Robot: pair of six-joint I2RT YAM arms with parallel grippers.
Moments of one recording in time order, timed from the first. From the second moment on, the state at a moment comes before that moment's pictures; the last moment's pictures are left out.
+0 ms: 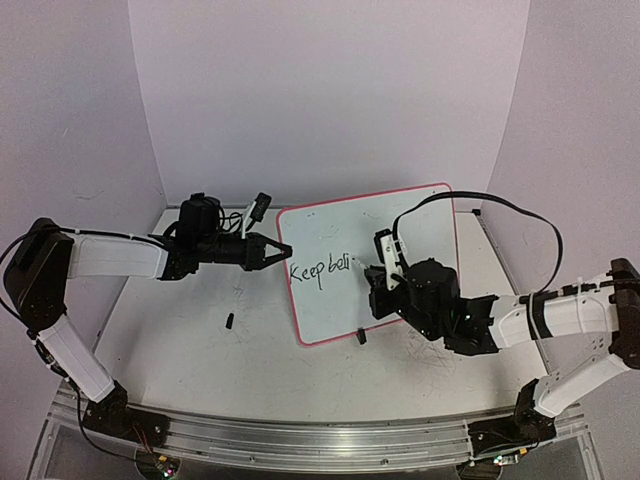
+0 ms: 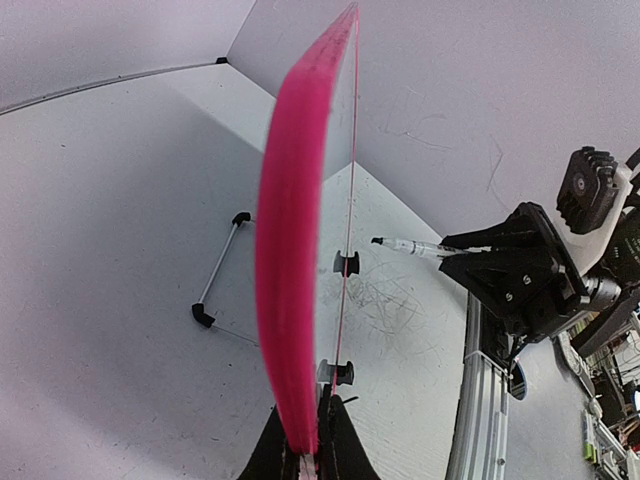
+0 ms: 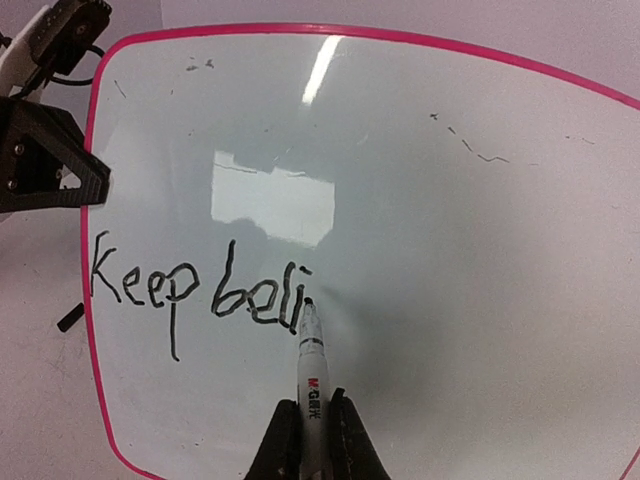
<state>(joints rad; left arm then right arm) -0.58 1.61 0.94 0.33 0.70 -0.31 1.03 1.41 0.69 0.42 0.53 0.12</state>
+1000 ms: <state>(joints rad) -0.60 1.61 0.95 0.32 0.68 -0.30 1.01 1.45 0.67 0.48 0.51 0.10</state>
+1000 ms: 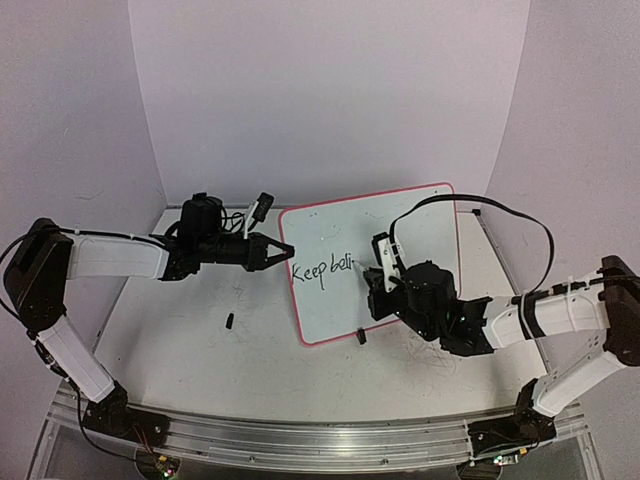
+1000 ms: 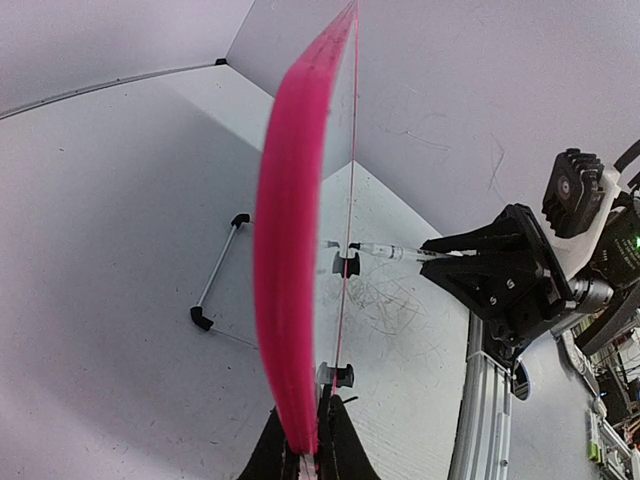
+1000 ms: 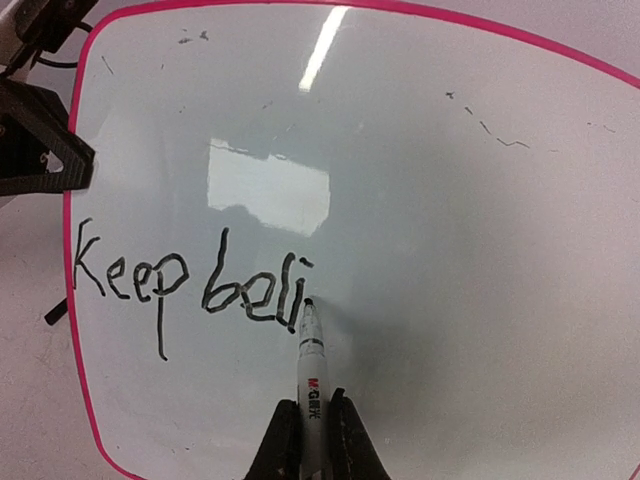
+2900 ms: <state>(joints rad) -0.60 1.61 0.95 0.31 0.67 -0.29 0.99 1.47 0.68 0.48 0.51 0.13</state>
